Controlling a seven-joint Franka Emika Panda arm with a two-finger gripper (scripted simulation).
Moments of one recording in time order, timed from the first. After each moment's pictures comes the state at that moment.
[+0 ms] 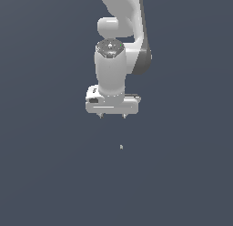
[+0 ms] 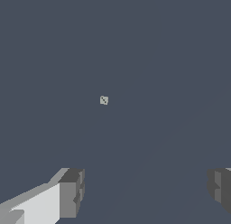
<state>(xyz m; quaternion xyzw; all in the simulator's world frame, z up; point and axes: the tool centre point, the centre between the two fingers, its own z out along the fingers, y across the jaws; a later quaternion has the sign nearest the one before) 0.009 -0.017 0.189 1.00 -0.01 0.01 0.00</state>
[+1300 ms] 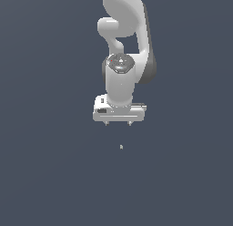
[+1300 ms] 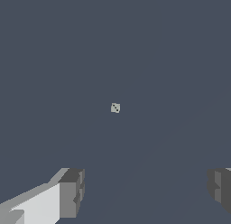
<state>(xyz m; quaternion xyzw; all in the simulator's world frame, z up) 0.028 0.007 0.161 1.00 0.00 0.01 0.01</state>
